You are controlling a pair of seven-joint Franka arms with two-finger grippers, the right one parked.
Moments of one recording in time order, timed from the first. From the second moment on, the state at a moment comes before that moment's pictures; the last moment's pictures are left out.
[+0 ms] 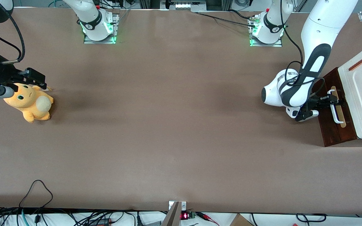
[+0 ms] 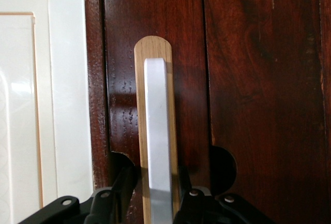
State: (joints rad) arm 0.01 0.52 -0.14 -2.18 1.53 1.56 -1.11
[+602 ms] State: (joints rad) arm 0.01 0.53 -0.14 -2.19 1.54 1.55 -1.12
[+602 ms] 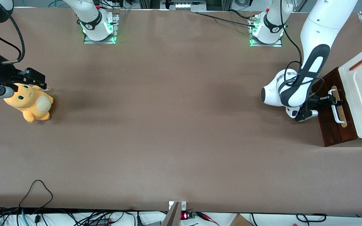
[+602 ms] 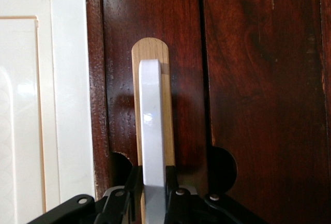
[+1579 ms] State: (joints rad) arm -0.01 0.53 -0.19 -2.19 1.54 1.57 -1.12
